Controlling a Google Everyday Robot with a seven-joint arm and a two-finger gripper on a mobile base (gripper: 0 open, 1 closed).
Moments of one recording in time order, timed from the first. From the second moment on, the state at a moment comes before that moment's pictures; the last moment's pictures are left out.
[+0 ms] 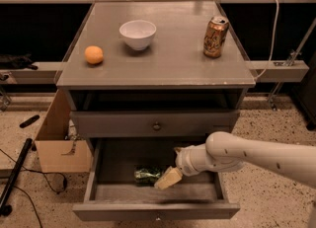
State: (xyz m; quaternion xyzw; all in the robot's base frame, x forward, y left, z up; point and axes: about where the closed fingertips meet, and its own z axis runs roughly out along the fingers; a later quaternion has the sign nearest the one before) arm 0.517 -0.027 0.490 -0.46 0.80 0.27 0.27
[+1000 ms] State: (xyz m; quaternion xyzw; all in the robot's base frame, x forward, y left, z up) arm 0.538 0.000 0.416 -0.49 0.80 0.26 0.24
